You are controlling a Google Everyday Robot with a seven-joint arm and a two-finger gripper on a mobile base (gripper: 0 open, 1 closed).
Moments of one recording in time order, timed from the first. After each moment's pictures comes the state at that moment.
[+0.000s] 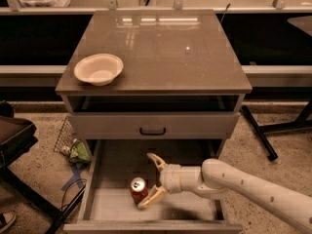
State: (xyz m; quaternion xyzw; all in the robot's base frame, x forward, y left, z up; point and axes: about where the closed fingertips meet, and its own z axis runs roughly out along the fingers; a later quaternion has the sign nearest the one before) arm 0.483 0.042 0.517 -0.53 0.59 0.37 0.48
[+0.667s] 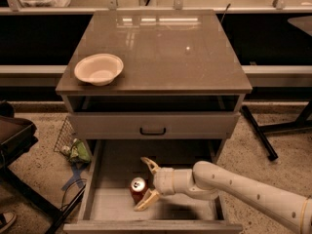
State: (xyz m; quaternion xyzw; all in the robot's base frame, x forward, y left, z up) arm 0.485 0.066 0.483 -0.55 0.57 0.37 0.47
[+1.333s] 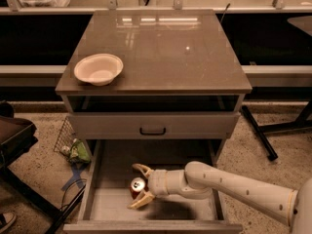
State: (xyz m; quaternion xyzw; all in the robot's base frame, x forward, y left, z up) arm 0.484 0.088 0.454 -0.57 0.57 0.37 0.45
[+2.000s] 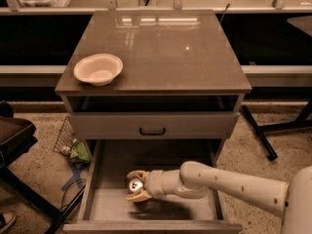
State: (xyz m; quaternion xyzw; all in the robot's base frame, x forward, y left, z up) arm 0.482 0.096 0.435 -0.58 0.59 0.36 0.42
